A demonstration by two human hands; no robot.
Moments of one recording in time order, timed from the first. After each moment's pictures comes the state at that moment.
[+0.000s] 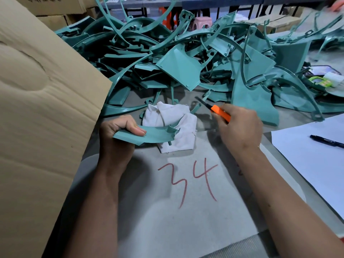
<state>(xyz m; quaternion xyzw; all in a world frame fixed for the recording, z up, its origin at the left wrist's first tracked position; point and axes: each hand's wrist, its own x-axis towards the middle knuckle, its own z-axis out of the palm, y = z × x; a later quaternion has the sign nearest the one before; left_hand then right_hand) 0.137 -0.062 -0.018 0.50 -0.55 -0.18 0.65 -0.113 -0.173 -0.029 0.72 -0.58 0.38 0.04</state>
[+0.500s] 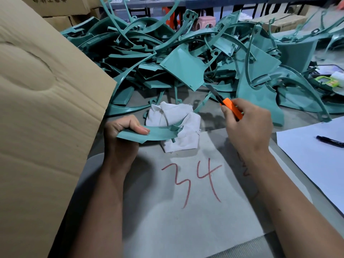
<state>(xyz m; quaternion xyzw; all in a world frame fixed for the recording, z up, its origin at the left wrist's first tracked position) 0.140 -0.066 -0.024 0.50 -0.52 -0.19 0.67 -0.117 -0.168 -0.023 0.69 -0.56 0.45 -0.02</state>
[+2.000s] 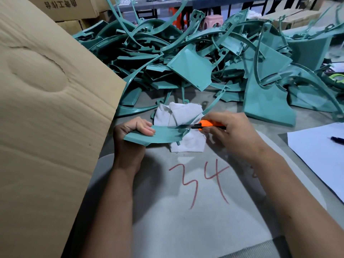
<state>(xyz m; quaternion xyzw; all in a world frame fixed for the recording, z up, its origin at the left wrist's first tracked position) 0.144 -0.072 -0.038 0.47 -0.50 -0.18 0.71 -0.105 -0.163 -0.022 0.87 -0.35 0.31 -0.15</state>
